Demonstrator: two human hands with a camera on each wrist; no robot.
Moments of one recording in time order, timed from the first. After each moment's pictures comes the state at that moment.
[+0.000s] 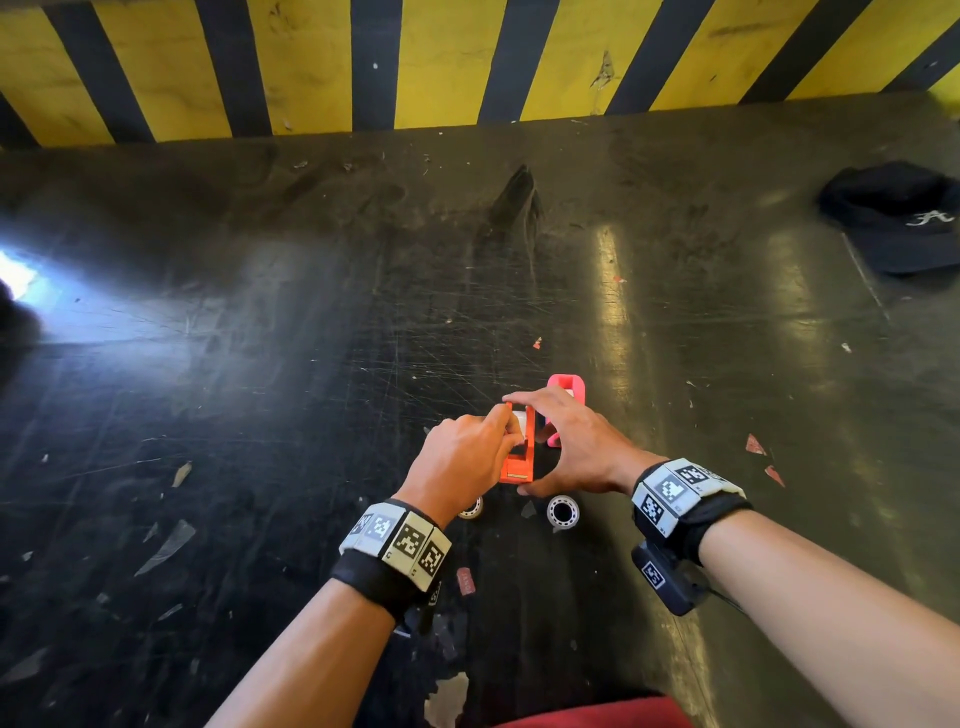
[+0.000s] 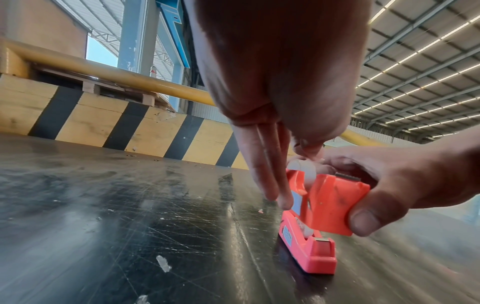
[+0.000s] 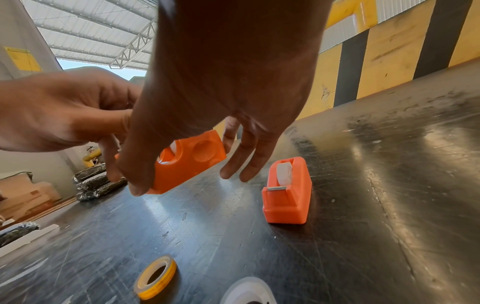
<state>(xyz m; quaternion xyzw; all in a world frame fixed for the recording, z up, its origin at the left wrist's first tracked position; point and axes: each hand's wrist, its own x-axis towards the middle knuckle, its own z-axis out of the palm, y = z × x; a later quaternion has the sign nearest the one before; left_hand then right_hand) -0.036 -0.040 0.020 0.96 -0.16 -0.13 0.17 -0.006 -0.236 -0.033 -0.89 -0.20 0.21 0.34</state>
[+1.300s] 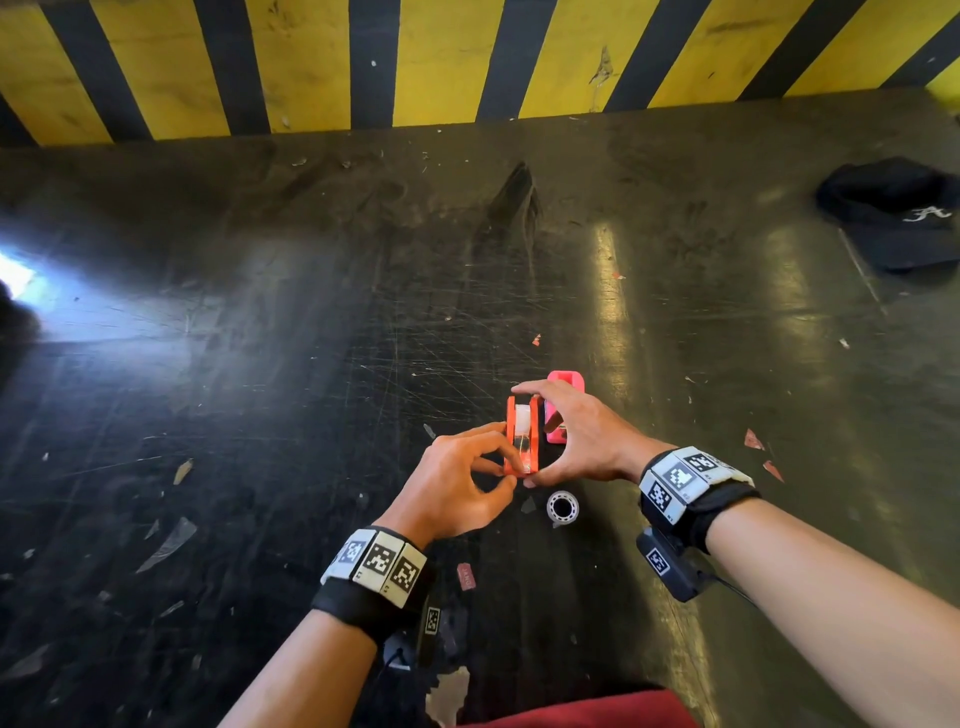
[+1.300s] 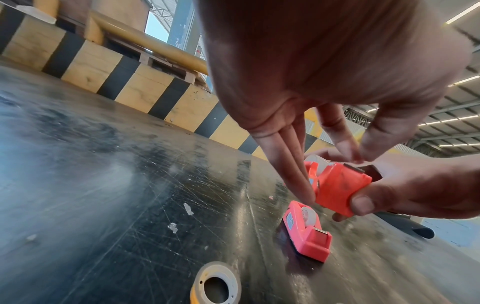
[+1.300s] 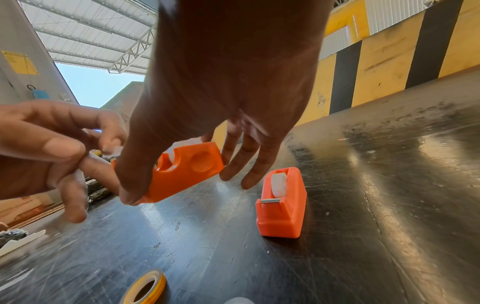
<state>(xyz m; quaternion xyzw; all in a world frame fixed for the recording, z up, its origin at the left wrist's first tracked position) -0.068 -0.019 0.006 0.85 -0.15 -0.15 0.48 0.002 -0.245 -0.035 -0.88 -0.20 0.22 0.37</state>
